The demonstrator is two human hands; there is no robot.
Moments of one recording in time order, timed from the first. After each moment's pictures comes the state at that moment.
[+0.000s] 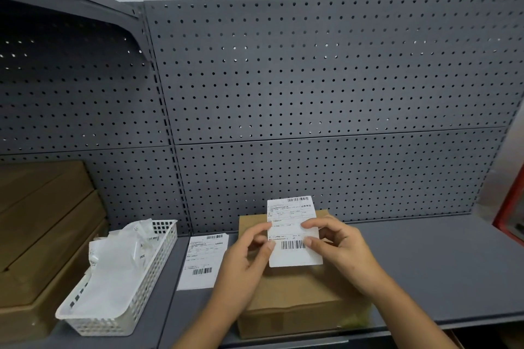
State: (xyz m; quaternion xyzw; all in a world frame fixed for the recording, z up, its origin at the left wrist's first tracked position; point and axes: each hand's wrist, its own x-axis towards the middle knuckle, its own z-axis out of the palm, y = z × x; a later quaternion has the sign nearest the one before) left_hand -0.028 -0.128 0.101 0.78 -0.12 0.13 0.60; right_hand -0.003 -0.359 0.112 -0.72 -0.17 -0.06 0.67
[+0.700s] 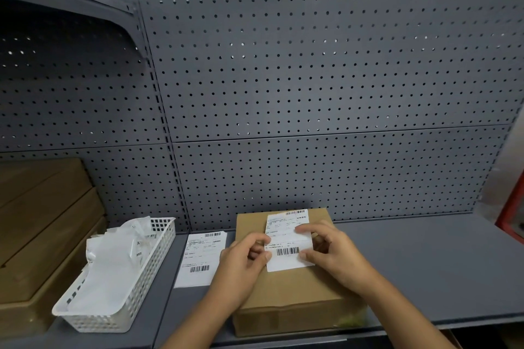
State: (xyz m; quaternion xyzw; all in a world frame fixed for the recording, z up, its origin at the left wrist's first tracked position) left_hand -0.013 -0.125 0.090 0.87 -0.10 0.09 0.47; right_hand 0.007 -0.363 0.100 -0.83 -0.18 -0.05 0.52
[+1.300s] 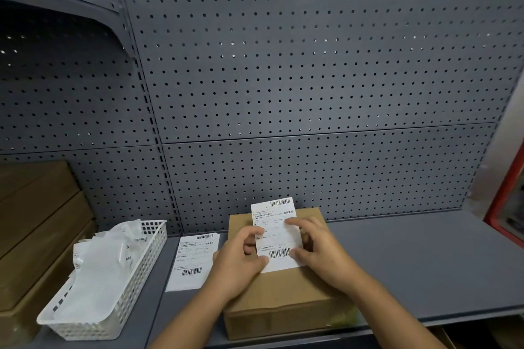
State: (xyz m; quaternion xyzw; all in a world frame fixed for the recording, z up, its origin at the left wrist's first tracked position) left_hand -0.003 -0.133 0.099 0.87 -0.04 0.02 0.49; right_hand 0.015 -0.354 0.099 -0.88 -0.17 -0.06 0.44
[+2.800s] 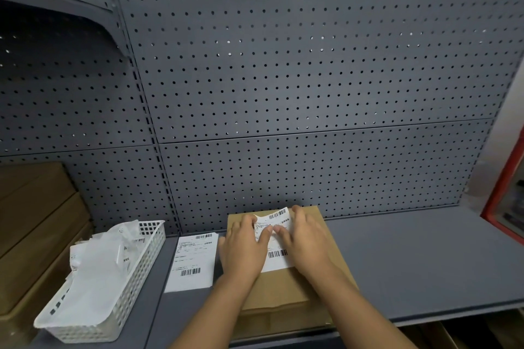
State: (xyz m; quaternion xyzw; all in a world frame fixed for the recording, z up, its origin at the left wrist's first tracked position) left_hand 0.040 -0.165 0.084 0.95 0.04 0.14 0.28; right_hand 0.043 -0.311 0.086 -0.95 0.00 -0.14 0.28
